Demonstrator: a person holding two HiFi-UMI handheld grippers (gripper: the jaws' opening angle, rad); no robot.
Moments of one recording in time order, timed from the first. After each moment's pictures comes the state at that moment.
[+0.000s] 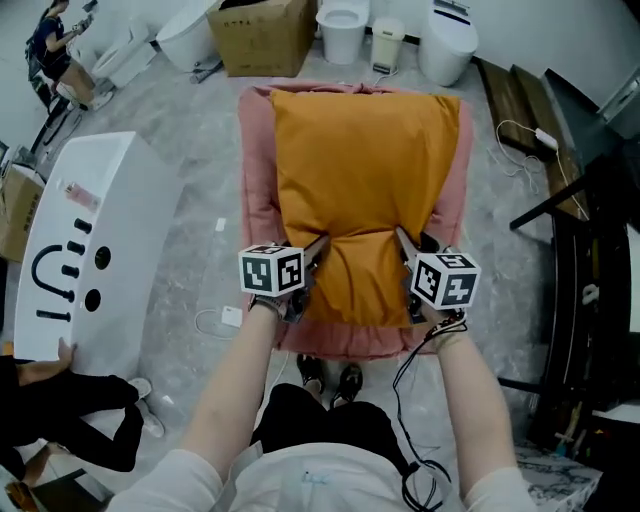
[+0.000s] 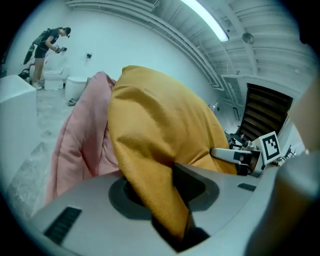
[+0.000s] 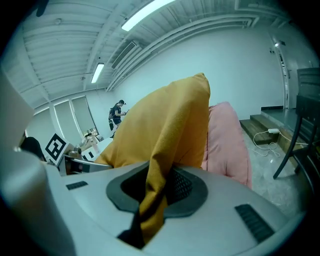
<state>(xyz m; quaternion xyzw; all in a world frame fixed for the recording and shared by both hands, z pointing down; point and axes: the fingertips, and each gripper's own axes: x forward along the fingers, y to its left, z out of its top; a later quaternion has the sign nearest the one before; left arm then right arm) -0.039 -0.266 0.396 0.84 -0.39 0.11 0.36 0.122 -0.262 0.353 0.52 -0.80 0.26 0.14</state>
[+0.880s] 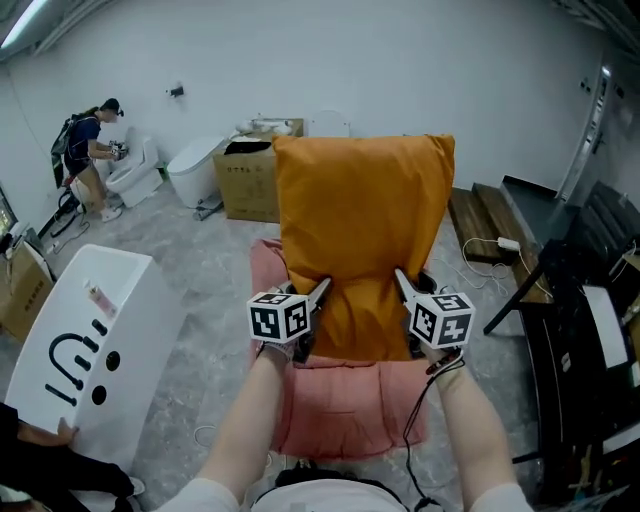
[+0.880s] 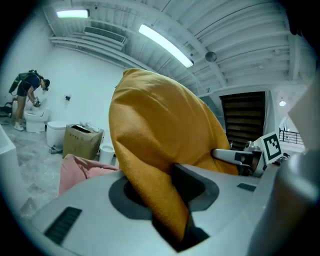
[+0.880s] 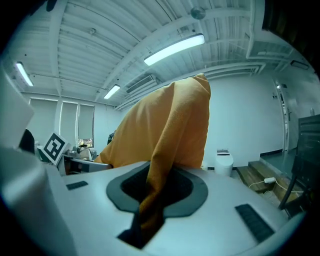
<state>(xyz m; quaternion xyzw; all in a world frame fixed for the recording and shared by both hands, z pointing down) -0.026 -0.318 0.137 0.90 -0.39 0.00 0.18 0.133 -0.287 0.091 0.57 -0.82 0.07 0.05</state>
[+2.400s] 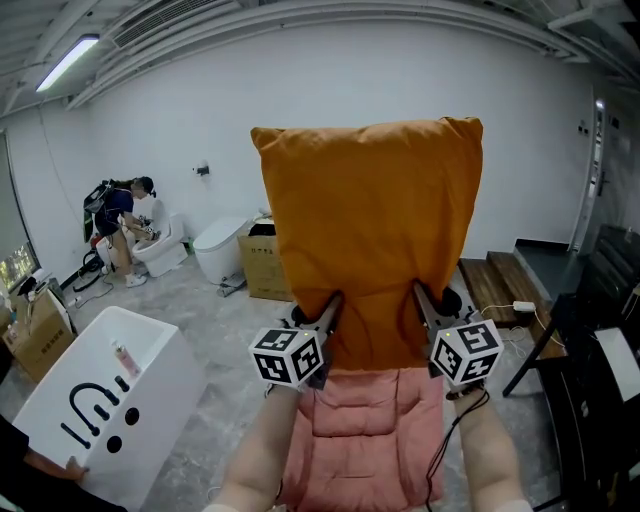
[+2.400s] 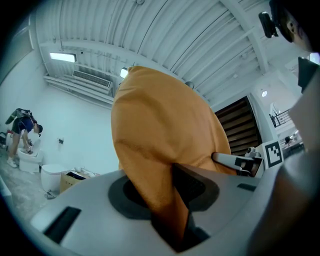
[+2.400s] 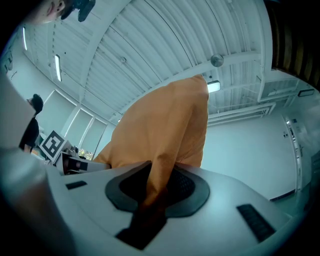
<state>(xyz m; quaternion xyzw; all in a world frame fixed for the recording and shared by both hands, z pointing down) -0.042 -0.290 -0.063 0.90 -0.41 -0.13 0.00 0.120 -0.254 -0.100 0.53 -0.83 -0.14 -0.06</state>
